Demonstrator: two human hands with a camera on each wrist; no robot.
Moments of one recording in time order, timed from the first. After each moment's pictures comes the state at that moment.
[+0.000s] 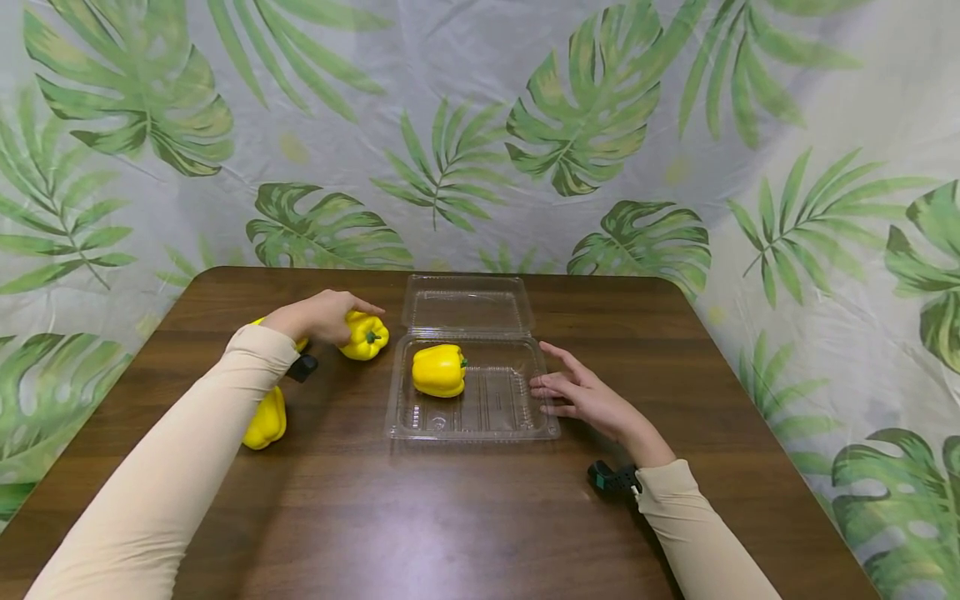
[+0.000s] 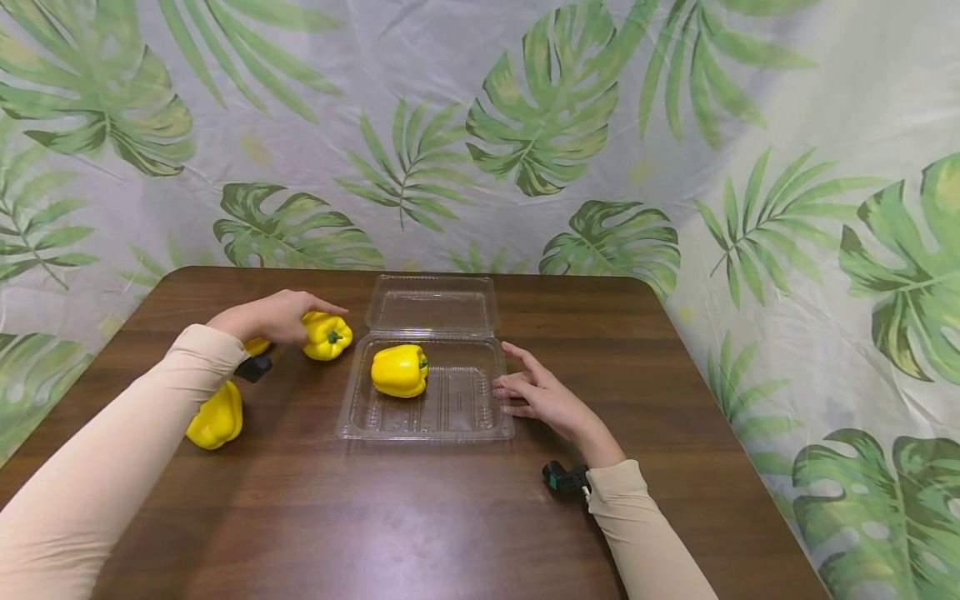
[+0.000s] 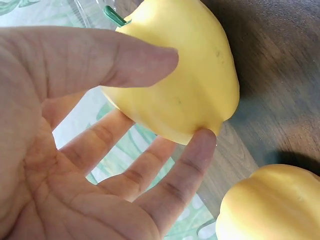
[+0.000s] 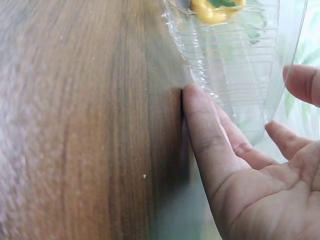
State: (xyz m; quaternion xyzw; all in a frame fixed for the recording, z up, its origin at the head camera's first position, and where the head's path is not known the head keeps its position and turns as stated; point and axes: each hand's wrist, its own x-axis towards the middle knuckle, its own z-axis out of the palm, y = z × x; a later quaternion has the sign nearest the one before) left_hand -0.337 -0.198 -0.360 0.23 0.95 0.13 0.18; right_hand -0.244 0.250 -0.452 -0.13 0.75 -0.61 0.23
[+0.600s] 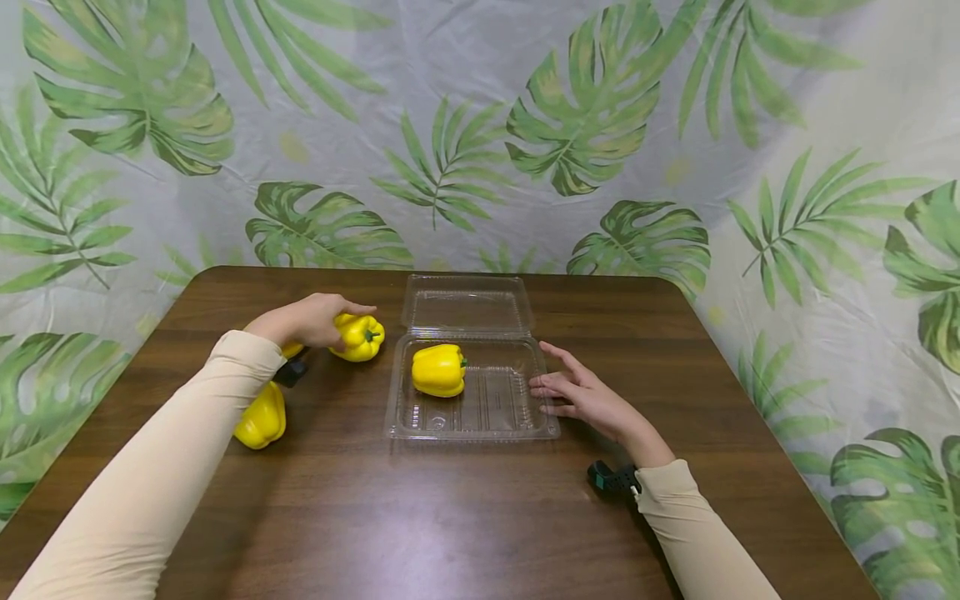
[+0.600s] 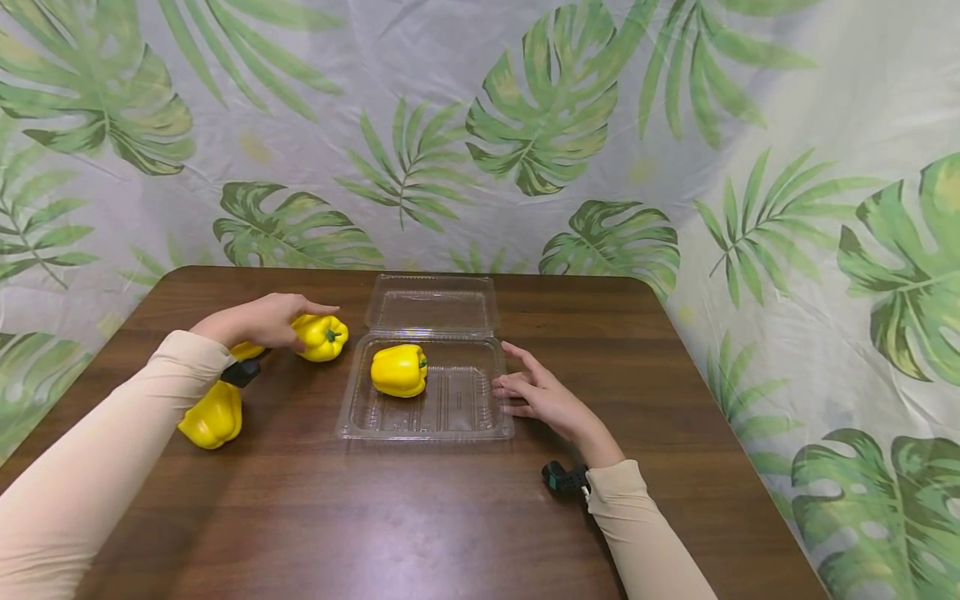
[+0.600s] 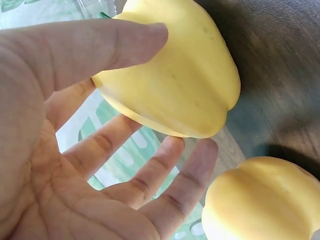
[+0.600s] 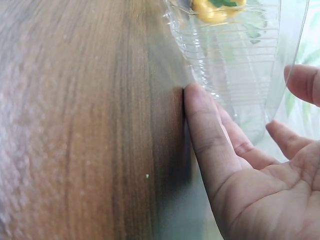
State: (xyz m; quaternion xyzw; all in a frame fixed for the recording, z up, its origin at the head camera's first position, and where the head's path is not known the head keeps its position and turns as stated) left_hand -0.329 -0.212 -0.363 0.23 0.95 0.13 0.17; right_hand -0.244 0.250 -0.454 -0.13 0.75 -0.61 0.22
